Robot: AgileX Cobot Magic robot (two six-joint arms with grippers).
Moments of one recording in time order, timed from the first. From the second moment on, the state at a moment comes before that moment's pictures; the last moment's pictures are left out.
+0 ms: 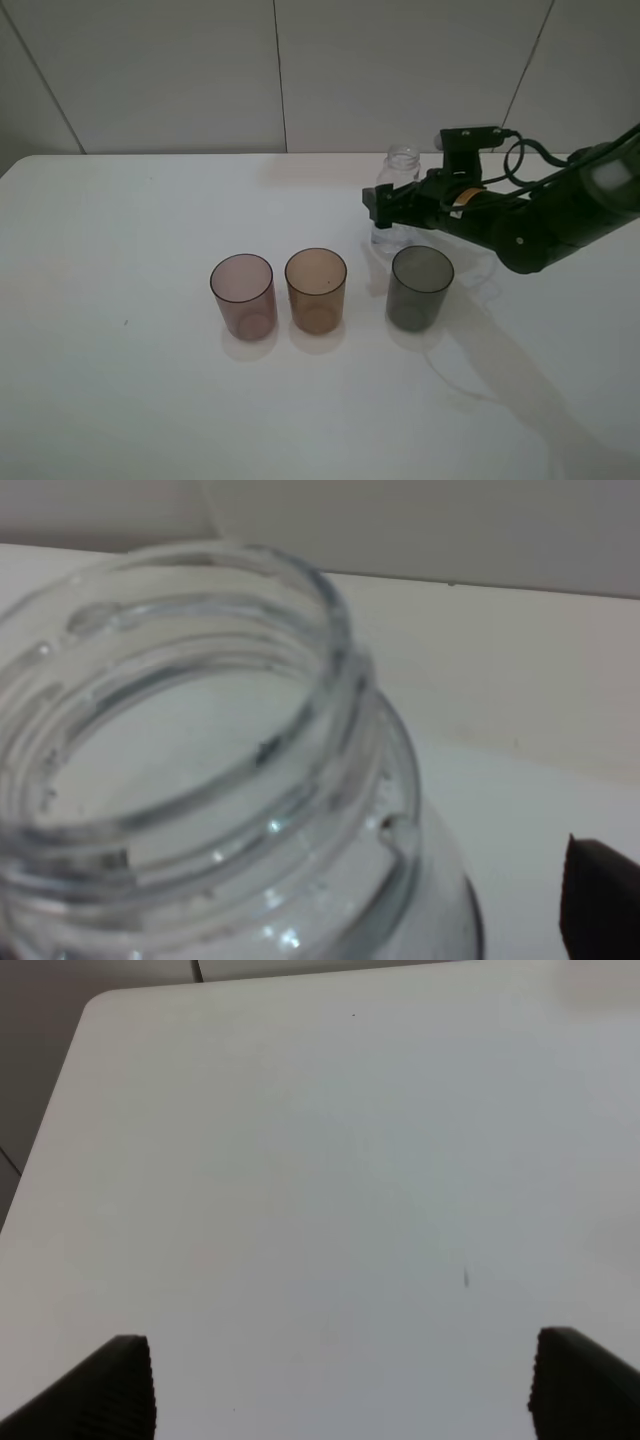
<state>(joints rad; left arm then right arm) -0.09 -0.01 -0.50 0.11 1.05 -0.02 0.35 2.03 -0.74 -0.13 -0.74 0.19</state>
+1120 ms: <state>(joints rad) -0.09 -0.01 -0.50 0.11 1.05 -0.02 0.36 2.06 -0.75 -0.12 -0.74 0.19</state>
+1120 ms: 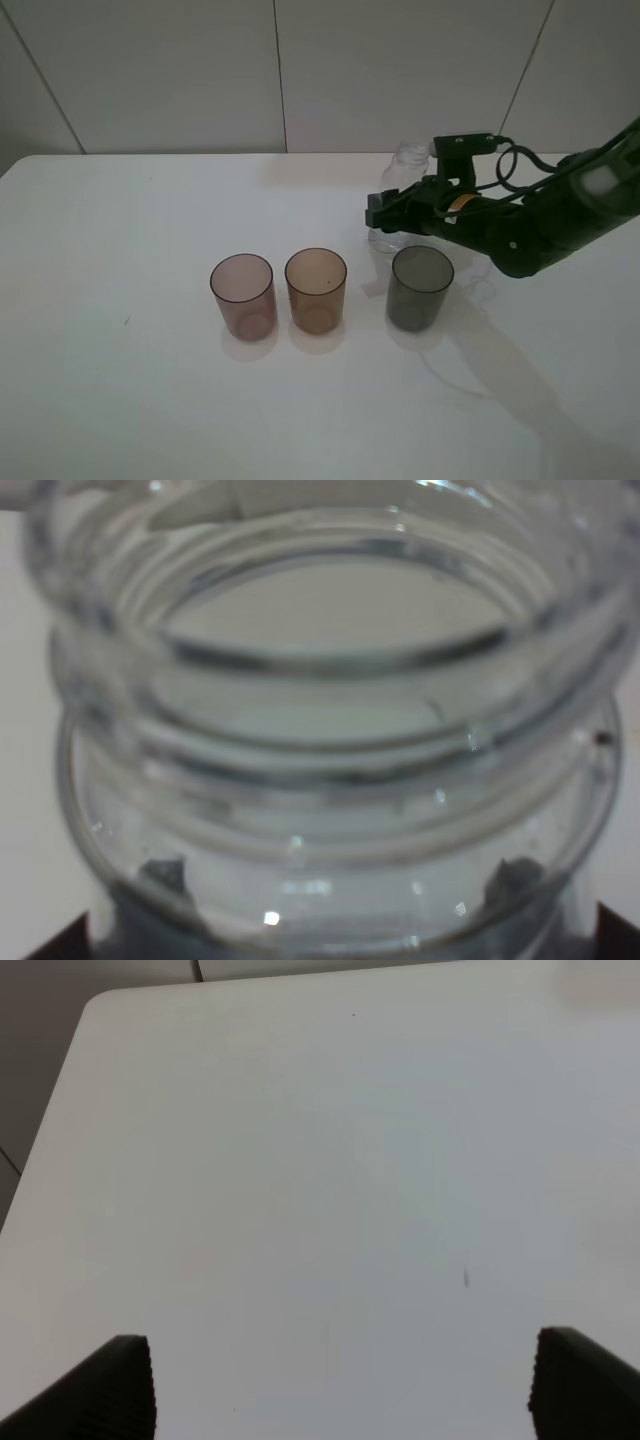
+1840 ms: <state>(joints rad) -0.09 -0.01 -0.50 0.11 1.05 -0.02 0.34 1.69 -0.74 -0.15 -0.33 -0.35</state>
